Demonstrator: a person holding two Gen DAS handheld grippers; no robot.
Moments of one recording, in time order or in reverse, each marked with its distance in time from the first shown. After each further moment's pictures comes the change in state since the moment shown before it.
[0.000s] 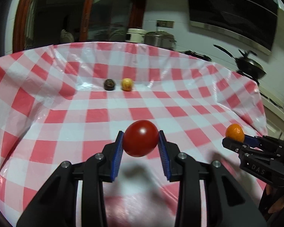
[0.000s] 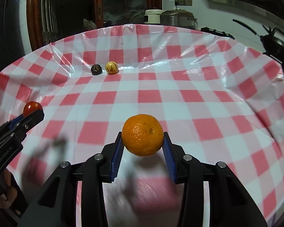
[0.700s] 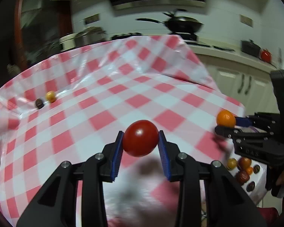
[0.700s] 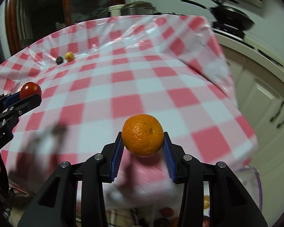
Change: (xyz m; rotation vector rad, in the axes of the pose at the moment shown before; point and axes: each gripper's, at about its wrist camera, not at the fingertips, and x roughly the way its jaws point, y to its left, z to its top) left arm -0.023 -0.183 -0.044 0.418 0.092 -0.262; right arm -0.092 -0.140 -0.117 0.148 0.049 -0.144
